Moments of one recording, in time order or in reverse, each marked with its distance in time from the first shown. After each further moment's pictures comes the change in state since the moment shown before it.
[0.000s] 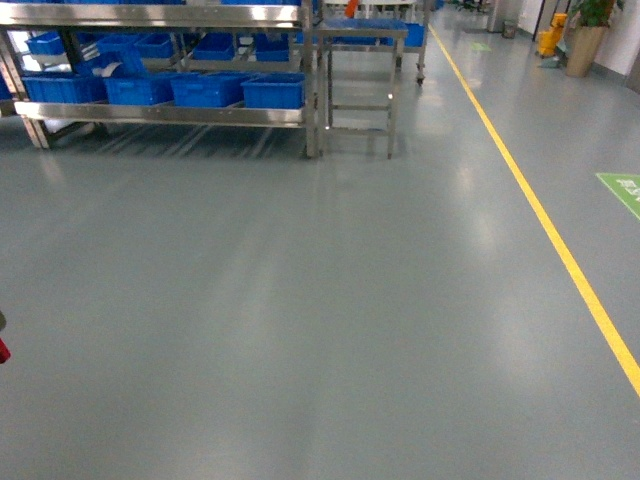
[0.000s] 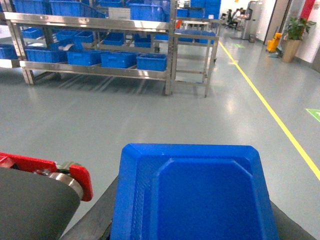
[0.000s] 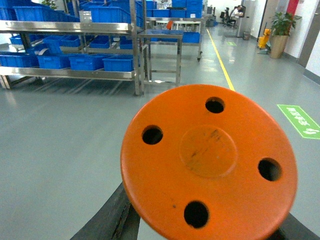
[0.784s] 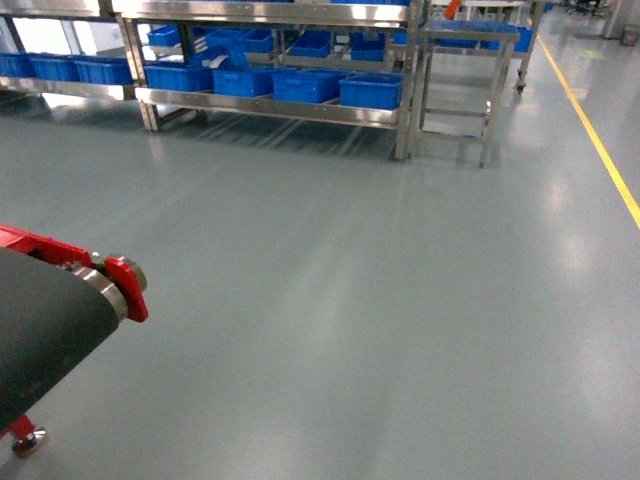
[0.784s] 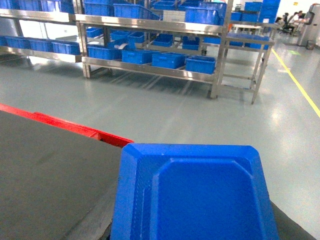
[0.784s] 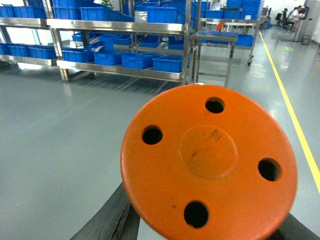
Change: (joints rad) left arm 0.000 0.000 0.000 0.000 0.000 0.000; right arm 0.000 0.000 0.000 0.000 0.000 0.000
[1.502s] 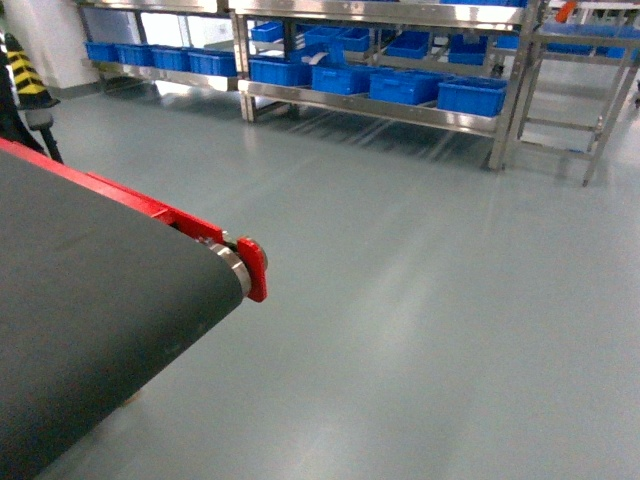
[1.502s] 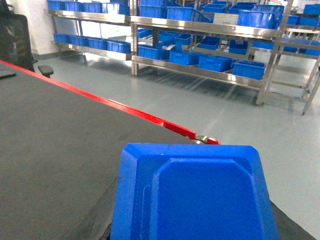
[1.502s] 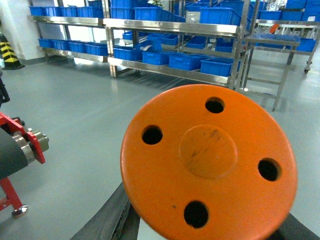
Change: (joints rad) left arm 0.000 0.000 0.000 0.000 0.000 0.000; right arm 0.000 0.000 0.000 0.000 0.000 0.000
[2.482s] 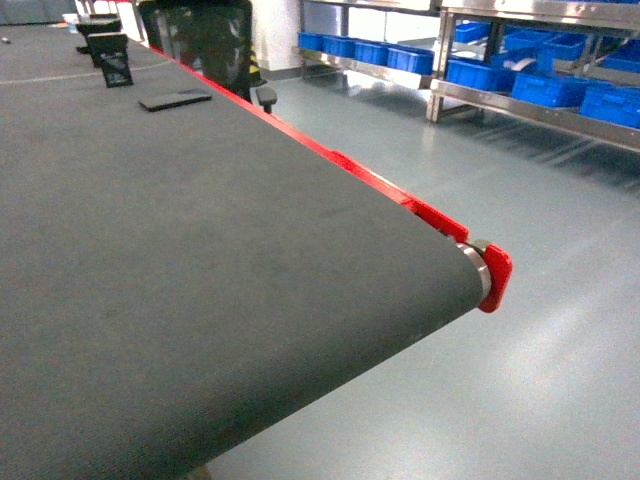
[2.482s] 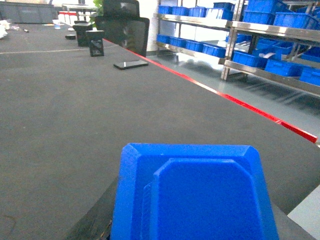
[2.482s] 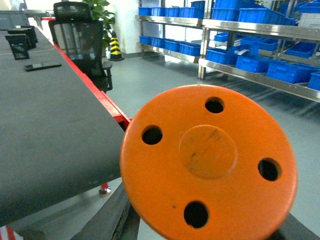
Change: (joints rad) left arm 0.000 0.000 0.000 0.000 0.000 0.000; right arm 0.000 0.000 0.000 0.000 0.000 0.000
